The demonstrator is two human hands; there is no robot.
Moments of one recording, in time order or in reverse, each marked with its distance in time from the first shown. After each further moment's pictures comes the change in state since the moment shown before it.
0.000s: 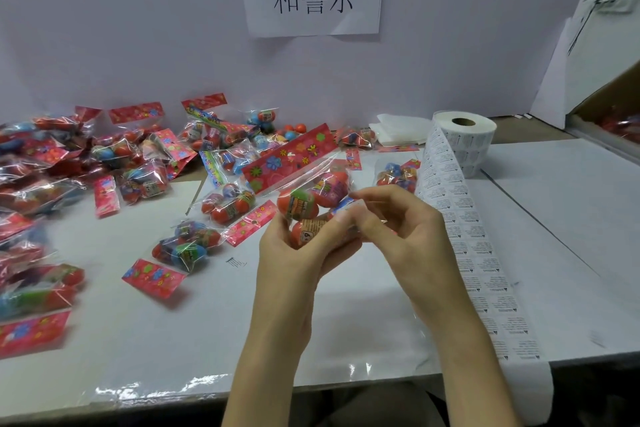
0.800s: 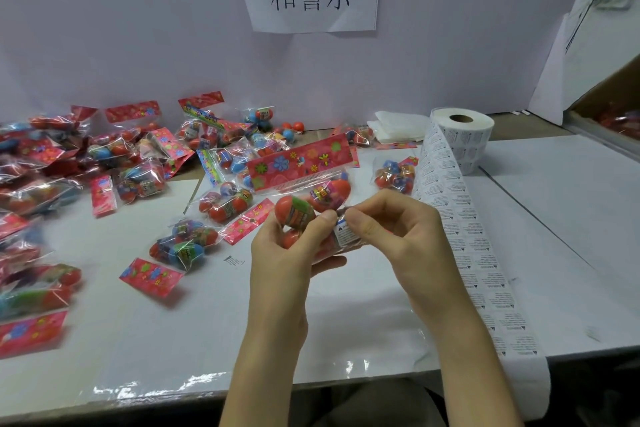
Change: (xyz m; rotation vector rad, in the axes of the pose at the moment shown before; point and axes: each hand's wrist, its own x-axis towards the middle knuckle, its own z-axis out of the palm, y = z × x) left_hand 0.001 -0.003 -0.001 0.071 0.127 0.000; right_hand -0.001 0.001 -0.004 -0.002 -0.061 -0.007
